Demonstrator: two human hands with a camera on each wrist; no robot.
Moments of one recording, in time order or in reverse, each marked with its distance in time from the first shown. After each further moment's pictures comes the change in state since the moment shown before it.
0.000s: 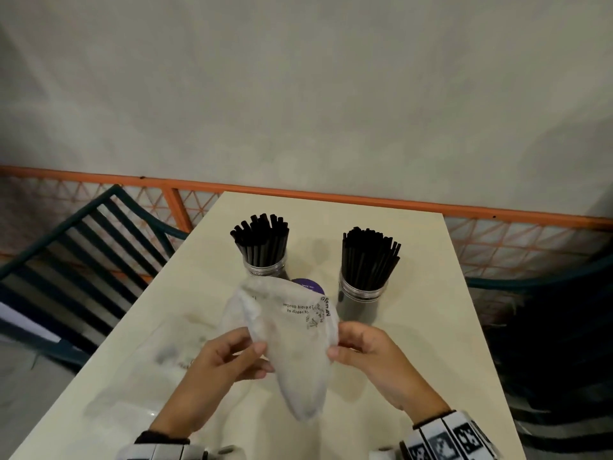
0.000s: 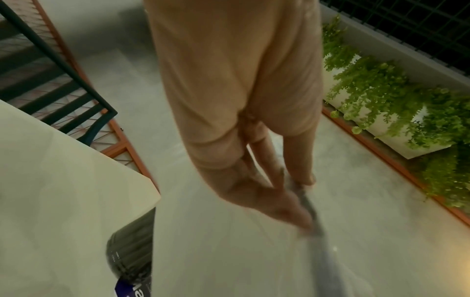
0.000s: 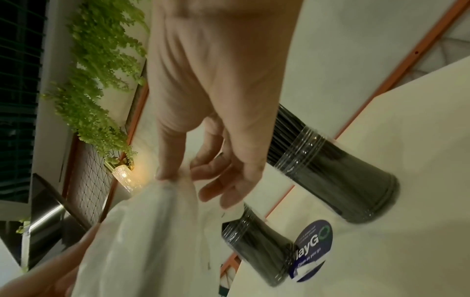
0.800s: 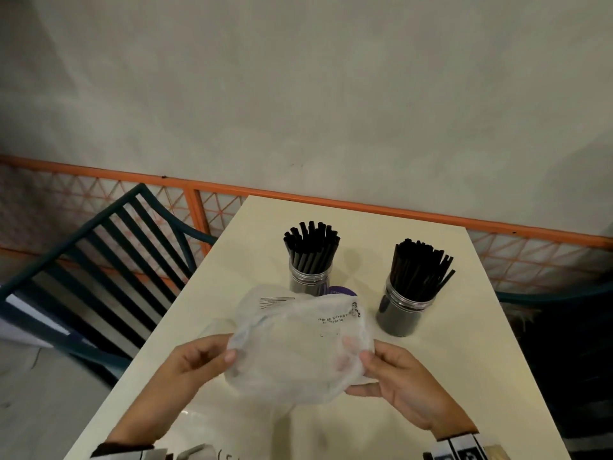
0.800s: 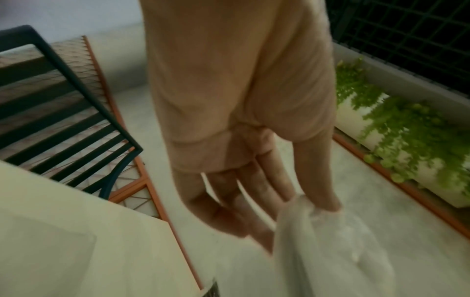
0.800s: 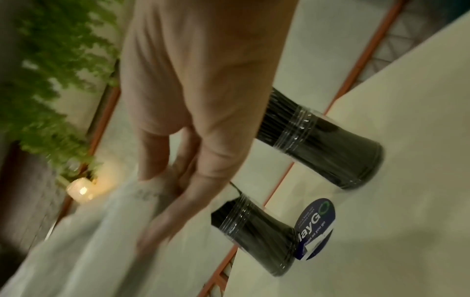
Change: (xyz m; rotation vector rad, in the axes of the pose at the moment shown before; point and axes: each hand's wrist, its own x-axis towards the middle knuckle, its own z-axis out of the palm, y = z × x) left_hand -0.020 0.008 -0.138 0.022 -0.064 0.003; right_hand 0.012 -0.004 0.074 0.318 -0.060 0.200
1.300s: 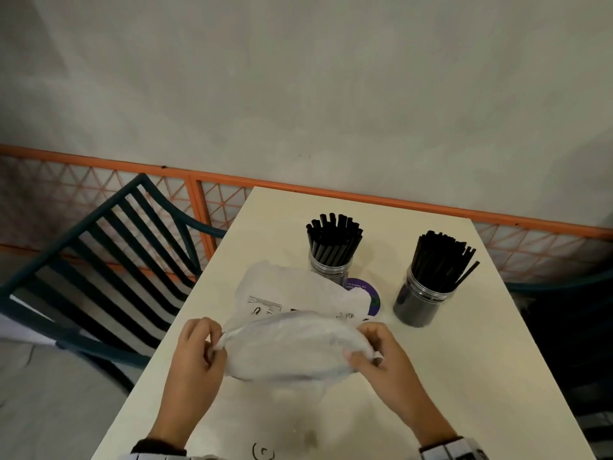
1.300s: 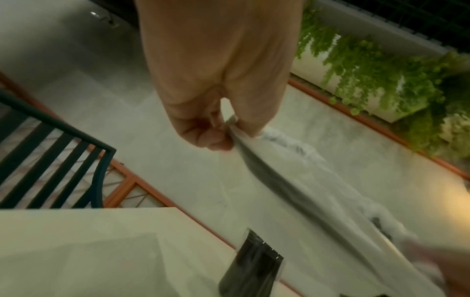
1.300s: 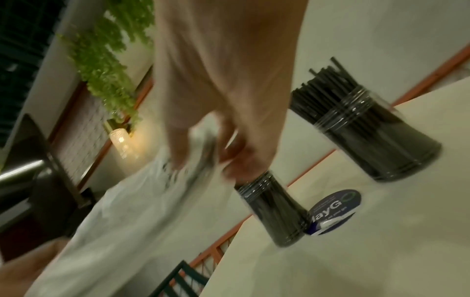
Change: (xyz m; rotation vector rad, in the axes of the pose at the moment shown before) left_hand 0.012 -0.044 -0.040 0.535 0.471 0.232; right_hand 0.027 0.035 0.062 -0.633 0.389 -0.259
